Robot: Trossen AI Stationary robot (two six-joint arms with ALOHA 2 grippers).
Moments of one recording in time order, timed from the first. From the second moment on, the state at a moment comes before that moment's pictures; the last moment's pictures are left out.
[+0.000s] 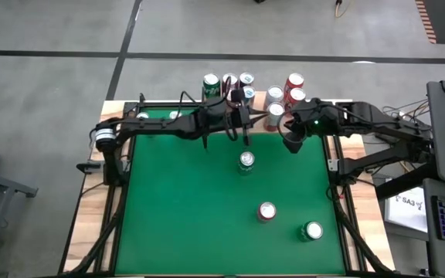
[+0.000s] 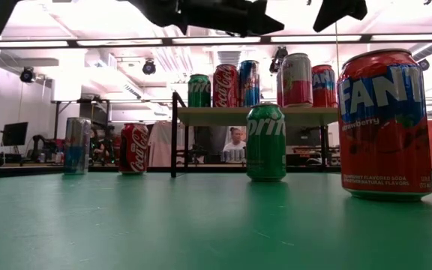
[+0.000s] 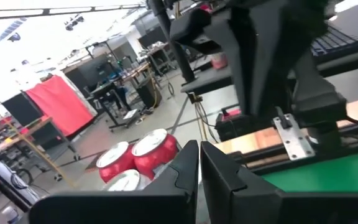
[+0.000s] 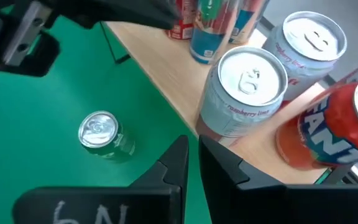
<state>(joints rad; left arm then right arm) 0.22 1.86 1.48 0.39 -0.02 0.49 -0.14 1.15 1.42 -1.12 0.32 0.36</state>
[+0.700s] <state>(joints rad) 0.27 2.01 1.70 0.20 -0.02 0.51 -0.20 1.15 1.35 -1.03 0.34 0.29</state>
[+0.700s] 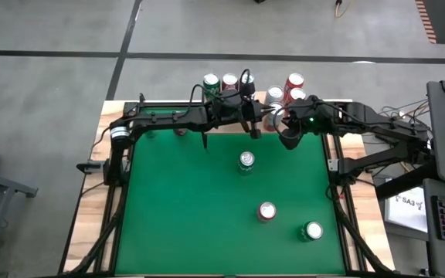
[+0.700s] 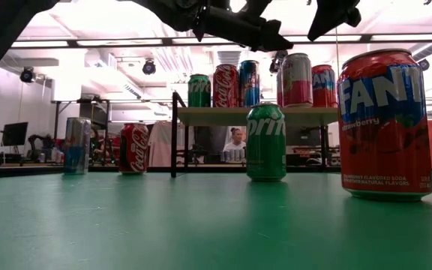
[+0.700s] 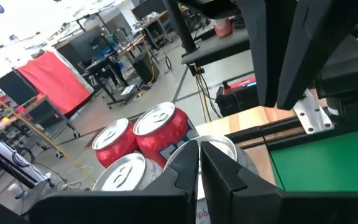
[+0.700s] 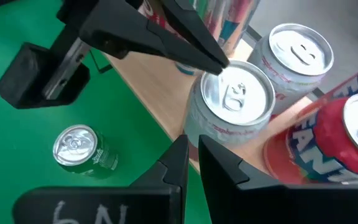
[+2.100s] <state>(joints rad) 0.26 2.01 1.69 0.17 -0.01 0.42 -0.26 1.15 1.26 -0.94 0.53 0.22</state>
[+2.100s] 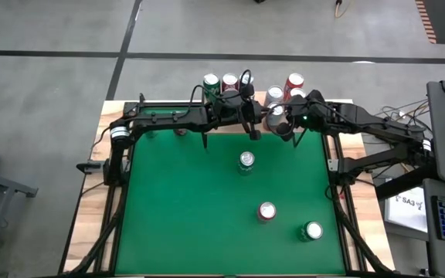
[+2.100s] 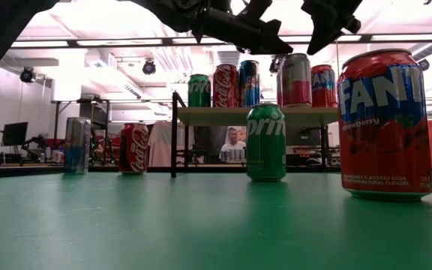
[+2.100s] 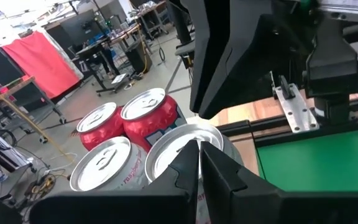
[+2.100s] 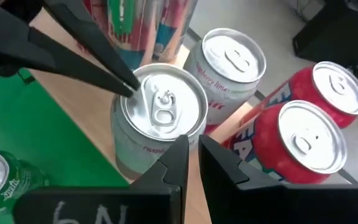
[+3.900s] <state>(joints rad) 0.25 2.00 1.68 0.12 -0.02 0.44 -0.26 1.21 1.30 -0.95 0.37 0.25</state>
